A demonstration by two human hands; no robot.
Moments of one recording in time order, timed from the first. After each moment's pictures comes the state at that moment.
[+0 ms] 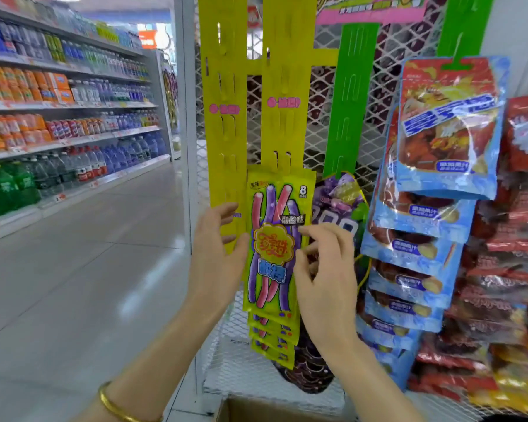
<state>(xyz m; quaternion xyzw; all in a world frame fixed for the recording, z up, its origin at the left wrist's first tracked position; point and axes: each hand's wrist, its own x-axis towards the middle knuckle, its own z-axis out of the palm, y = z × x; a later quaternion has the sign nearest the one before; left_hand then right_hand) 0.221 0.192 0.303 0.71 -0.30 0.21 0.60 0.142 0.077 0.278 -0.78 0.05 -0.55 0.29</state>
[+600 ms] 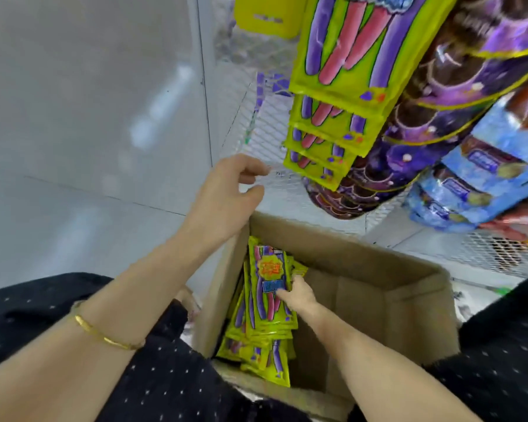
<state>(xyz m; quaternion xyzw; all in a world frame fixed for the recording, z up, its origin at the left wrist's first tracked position) 0.212 0.245 0.104 0.83 -0.20 -0.09 0.50 0.110 0.115 -0.140 -0.80 0.35 0.23 0.42</state>
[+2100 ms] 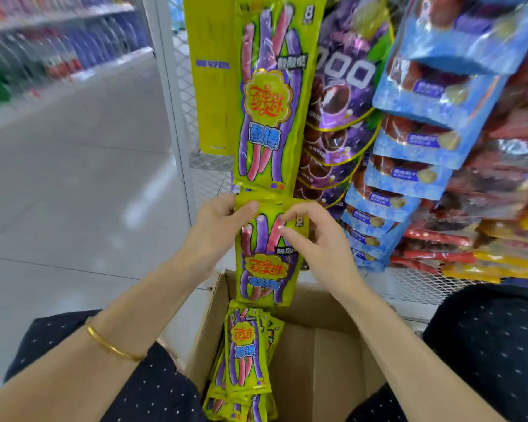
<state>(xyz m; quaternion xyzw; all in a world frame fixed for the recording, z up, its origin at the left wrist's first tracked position) 0.162 0.214 0.202 0.73 -0.19 -0.16 0.64 0.084 0.072 0.168 -0.81 0.02 -0.25 0.53</state>
